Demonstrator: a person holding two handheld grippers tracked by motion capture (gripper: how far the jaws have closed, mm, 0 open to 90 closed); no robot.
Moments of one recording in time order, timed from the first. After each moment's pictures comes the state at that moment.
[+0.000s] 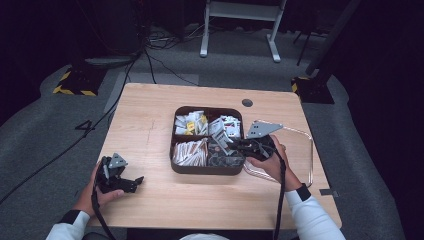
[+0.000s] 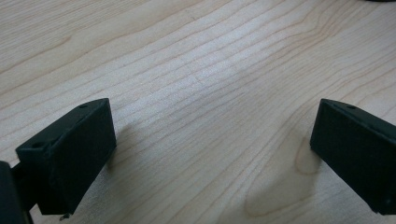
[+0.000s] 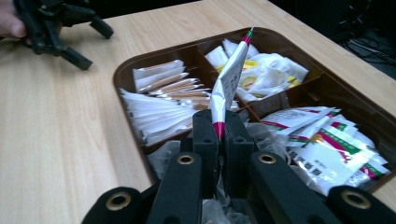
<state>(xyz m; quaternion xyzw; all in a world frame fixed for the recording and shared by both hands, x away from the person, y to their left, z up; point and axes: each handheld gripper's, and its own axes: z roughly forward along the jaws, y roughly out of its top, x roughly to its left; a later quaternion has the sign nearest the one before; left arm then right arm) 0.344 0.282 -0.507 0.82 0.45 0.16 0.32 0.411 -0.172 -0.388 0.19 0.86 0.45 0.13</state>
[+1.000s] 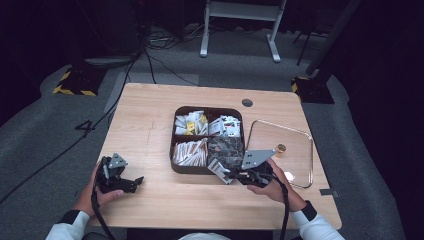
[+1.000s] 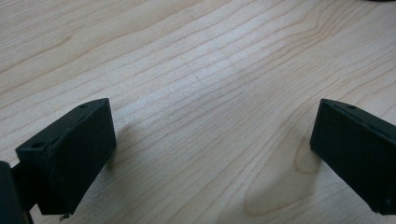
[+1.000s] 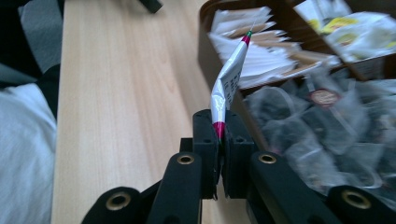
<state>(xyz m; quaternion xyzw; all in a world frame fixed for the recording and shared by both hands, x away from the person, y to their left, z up) 0.344 0.282 -0.507 0.82 0.45 0.16 0.32 0.356 -0.165 -0.420 0.11 0.90 0.41 0.08</state>
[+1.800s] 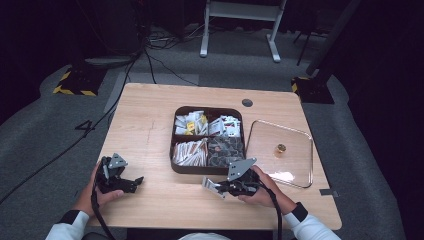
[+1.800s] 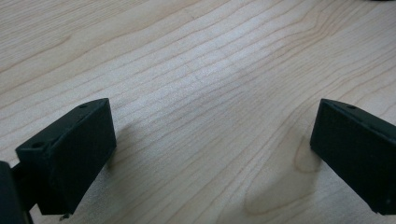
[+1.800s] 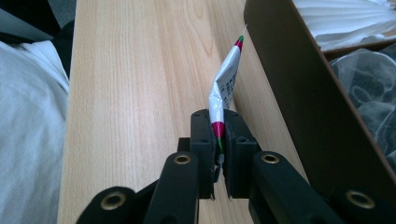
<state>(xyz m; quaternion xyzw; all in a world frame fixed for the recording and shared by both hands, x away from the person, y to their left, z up) 0.344 0.283 -0.507 0.82 0.45 0.16 0.32 0.351 -0.140 -0.455 0.08 0.93 0.36 0.03</state>
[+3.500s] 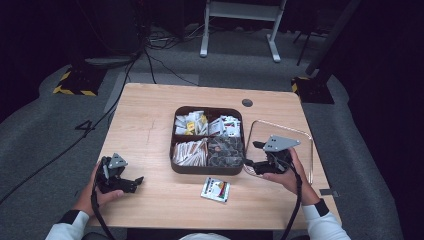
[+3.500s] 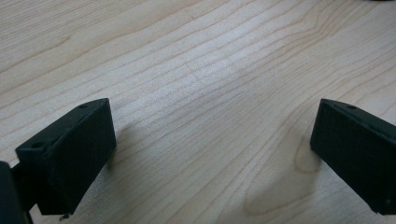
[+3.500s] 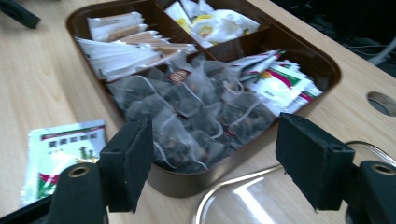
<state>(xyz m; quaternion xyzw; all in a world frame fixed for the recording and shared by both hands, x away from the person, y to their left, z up) 0.344 0.283 -0.507 0.82 0.45 0.16 0.32 0.389 -0.222 -0.411 0.23 0.86 0.42 0.19</state>
